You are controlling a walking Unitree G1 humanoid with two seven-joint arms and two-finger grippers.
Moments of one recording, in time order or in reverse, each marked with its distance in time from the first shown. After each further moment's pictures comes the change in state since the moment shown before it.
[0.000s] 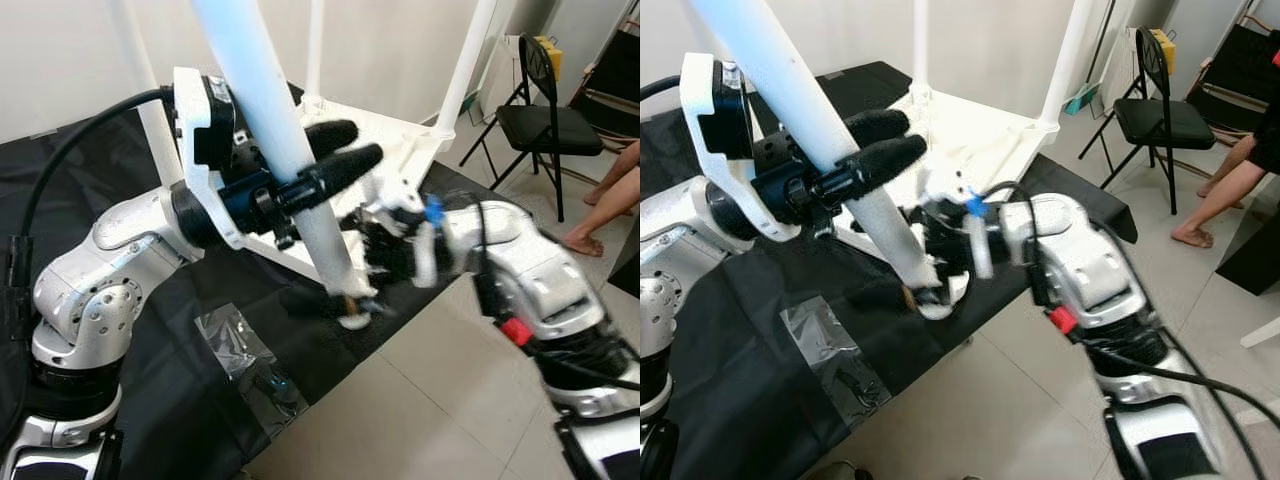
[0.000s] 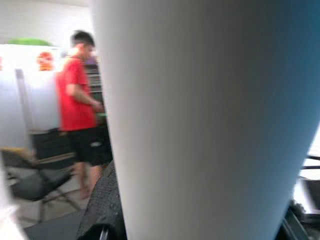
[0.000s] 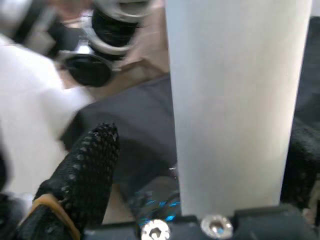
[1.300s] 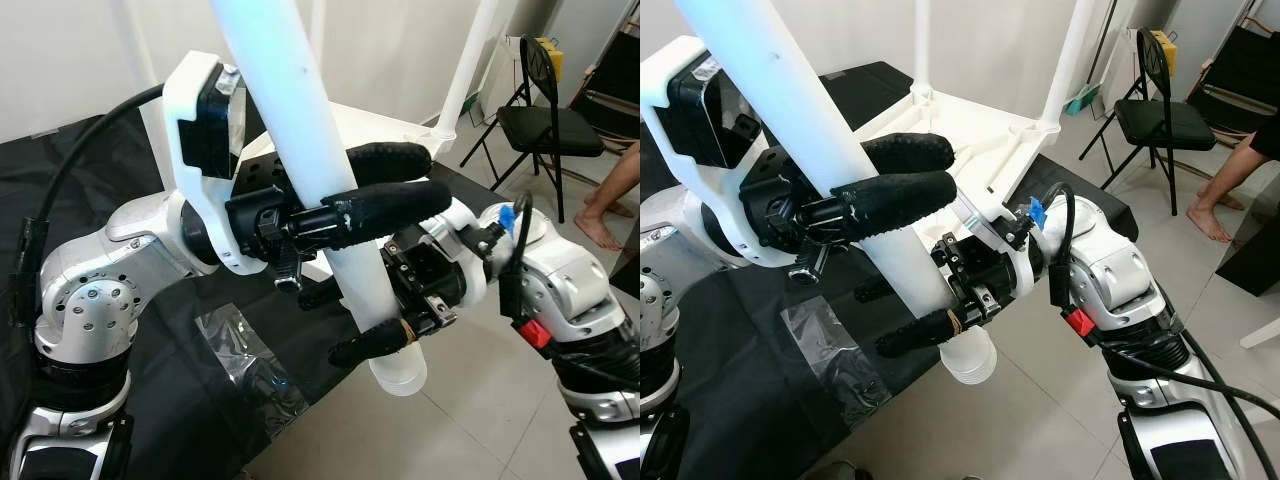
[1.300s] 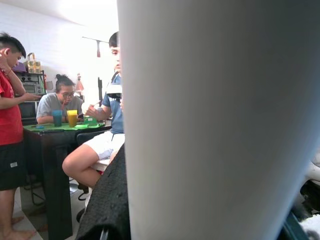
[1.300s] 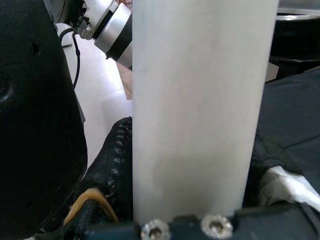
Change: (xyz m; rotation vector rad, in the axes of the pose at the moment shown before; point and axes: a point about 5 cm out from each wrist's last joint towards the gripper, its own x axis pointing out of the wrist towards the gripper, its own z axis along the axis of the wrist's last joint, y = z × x) left arm 0.014 -0.021 0.012 -0.177 -0.085 -0.249; right arm -0.005 0.014 0.001 0.017 -0.129 0.203
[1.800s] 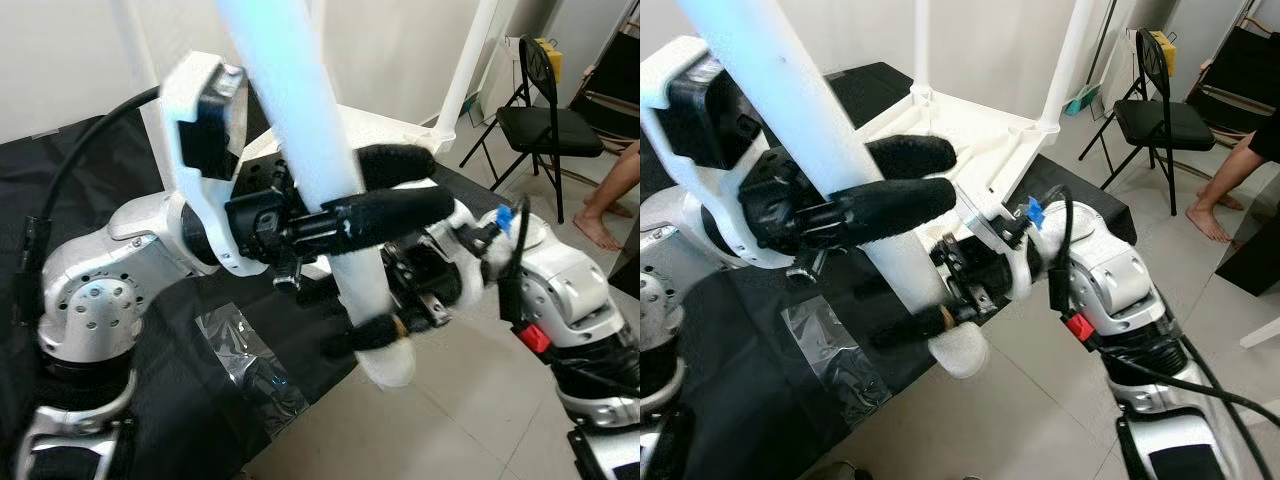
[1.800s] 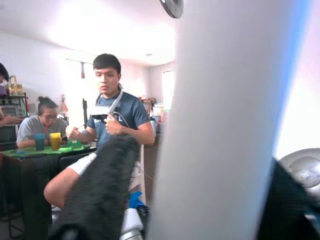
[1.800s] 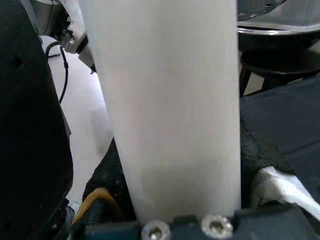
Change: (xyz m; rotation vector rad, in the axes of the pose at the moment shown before) left arm 0.005 -0.001 0.004 -0.004 -0.081 -0.032; right arm 0.006 -0.001 0.001 -0.021 -0.032 -0.050
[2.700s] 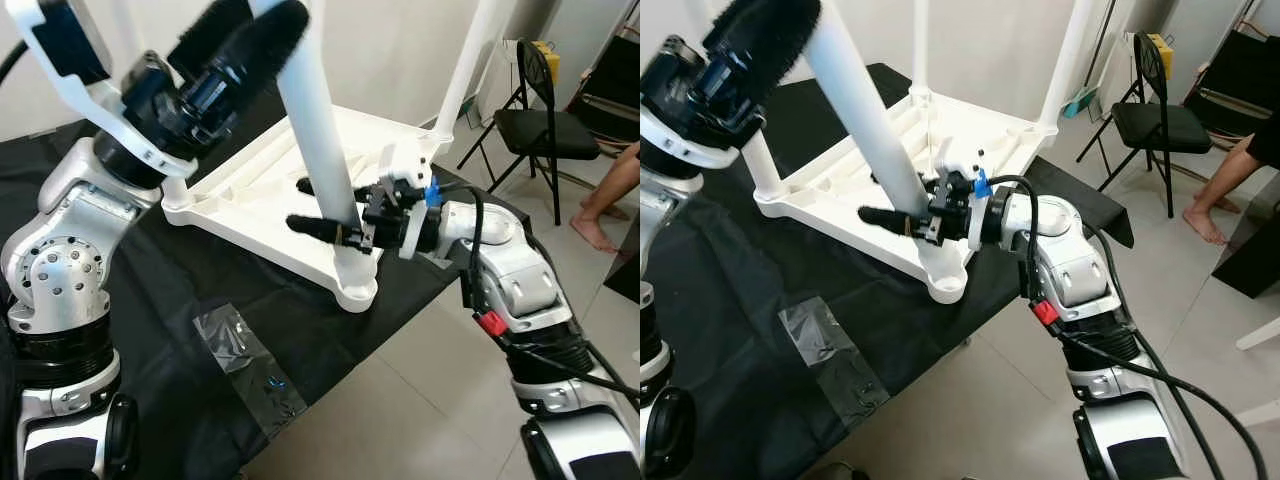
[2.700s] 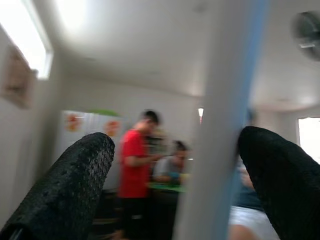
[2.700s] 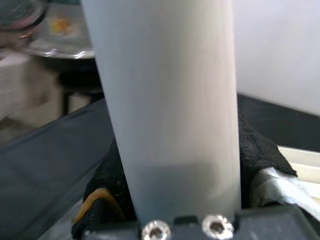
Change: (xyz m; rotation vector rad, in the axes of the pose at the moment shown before) left arm -0.070 0.054 0.051 0.264 -0.223 0.623; right arm -0.015 -0.059 -0.015 -0.161 0.023 -0.793
